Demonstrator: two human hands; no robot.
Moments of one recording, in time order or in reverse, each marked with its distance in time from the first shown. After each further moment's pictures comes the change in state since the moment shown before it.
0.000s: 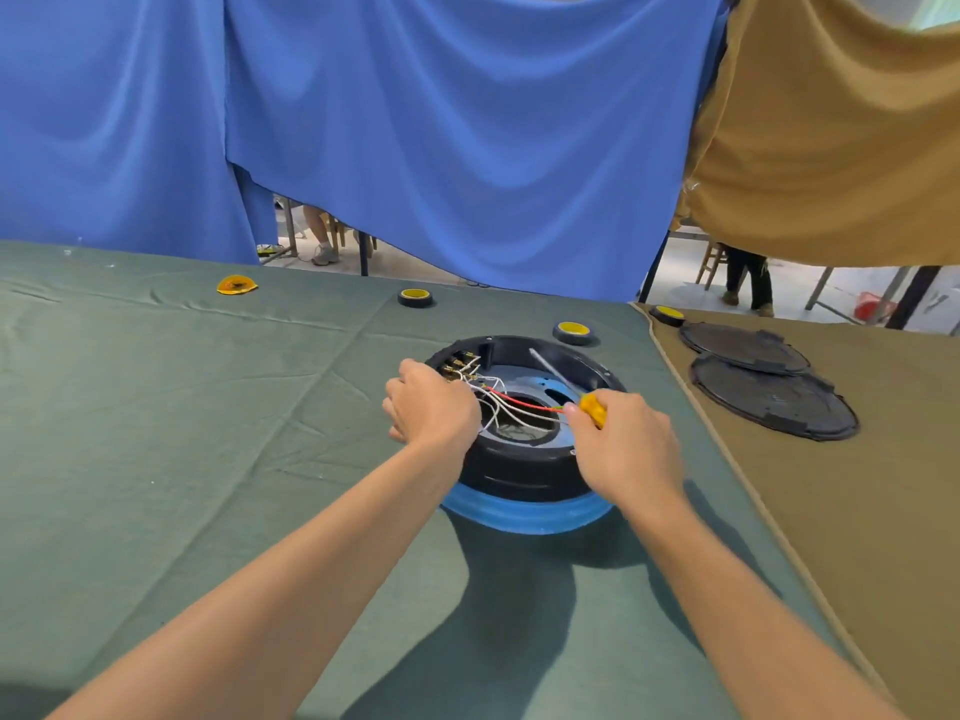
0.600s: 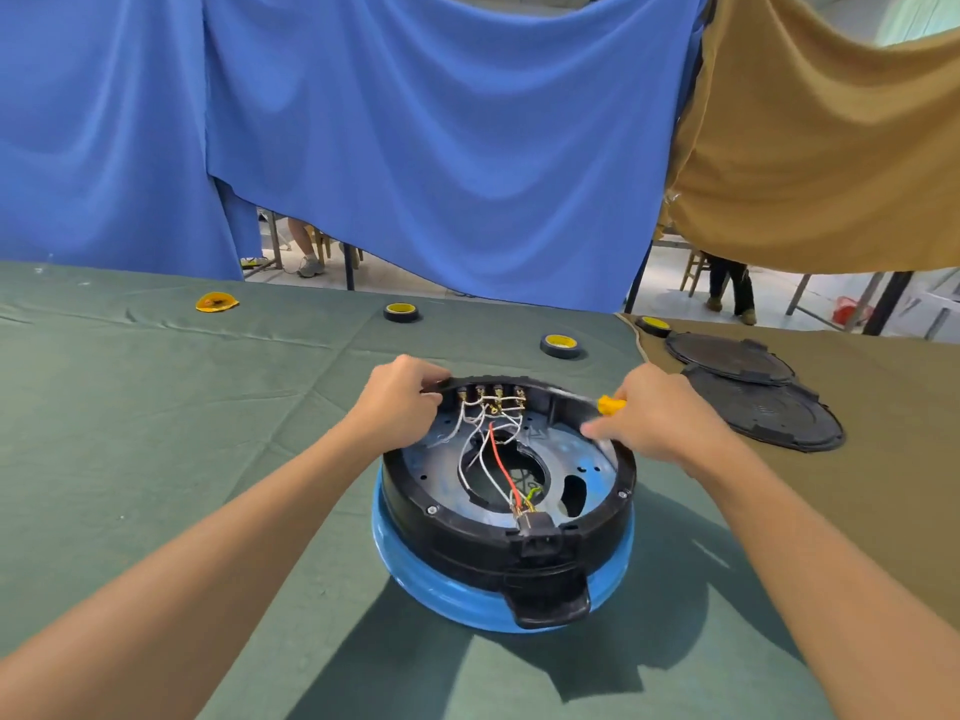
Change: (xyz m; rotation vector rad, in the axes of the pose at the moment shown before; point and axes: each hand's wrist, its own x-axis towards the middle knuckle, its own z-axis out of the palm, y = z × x) left_hand 0.058 -0.003 -0.022 0.416 -0.379 0.577; right_hand 0.057 0.011 -0.044 -0.142 -0.342 0.046
